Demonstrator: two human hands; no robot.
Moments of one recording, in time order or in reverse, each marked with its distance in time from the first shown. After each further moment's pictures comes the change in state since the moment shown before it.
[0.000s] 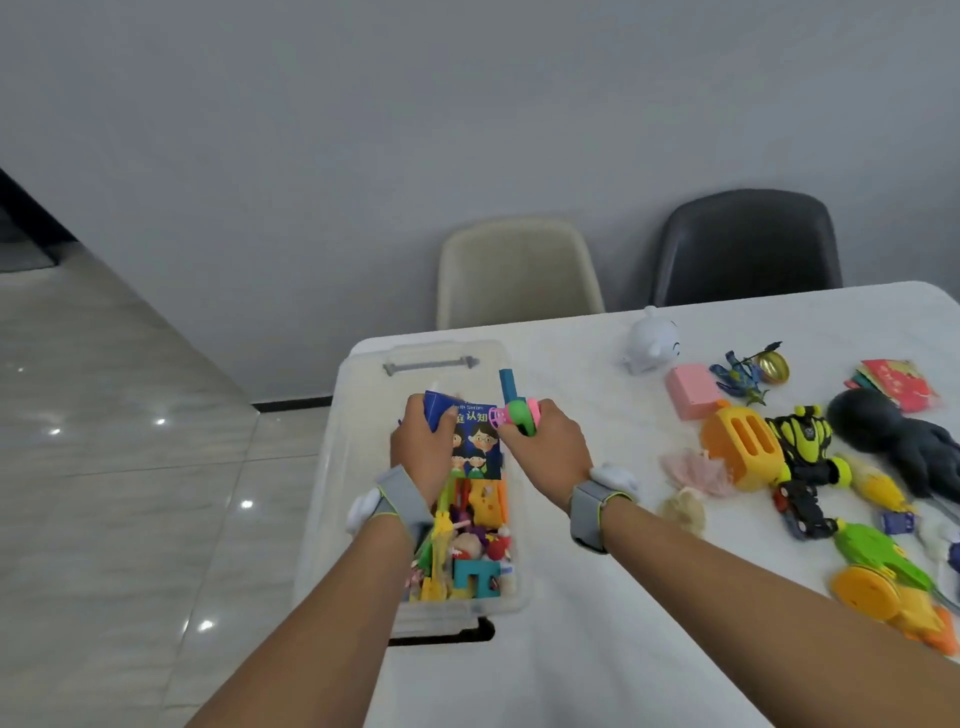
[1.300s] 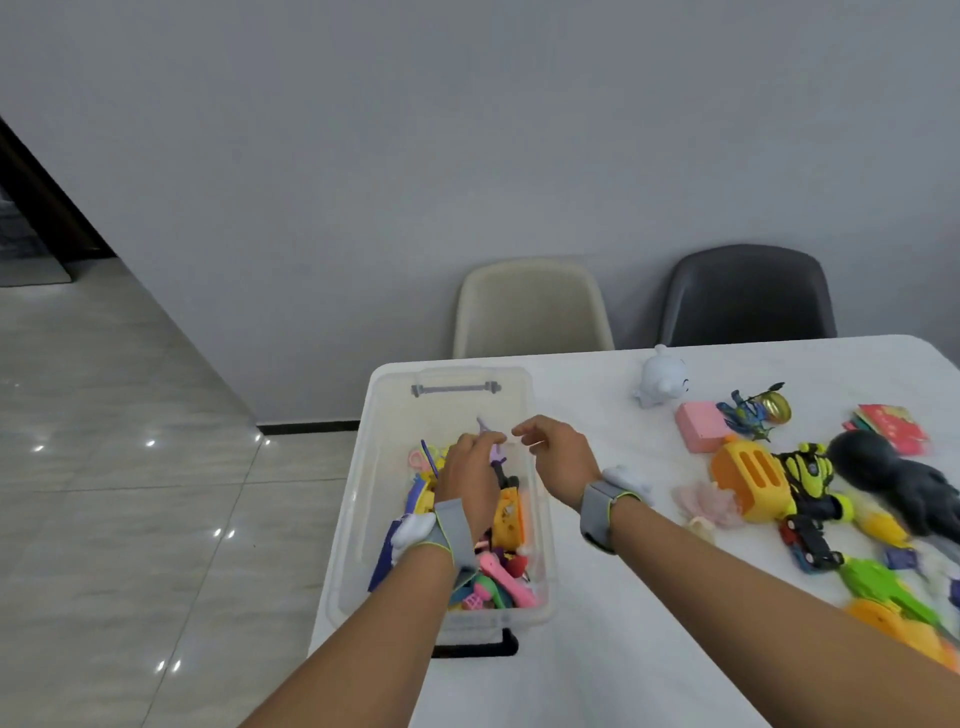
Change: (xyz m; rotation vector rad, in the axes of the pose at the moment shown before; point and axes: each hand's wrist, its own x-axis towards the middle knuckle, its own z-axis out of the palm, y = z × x) left_hand -0.033 0.009 -0.009 0.363 -0.239 0.315; right_hand -0.011 -0.029 -0.003 -0.123 -0.087 -0.172
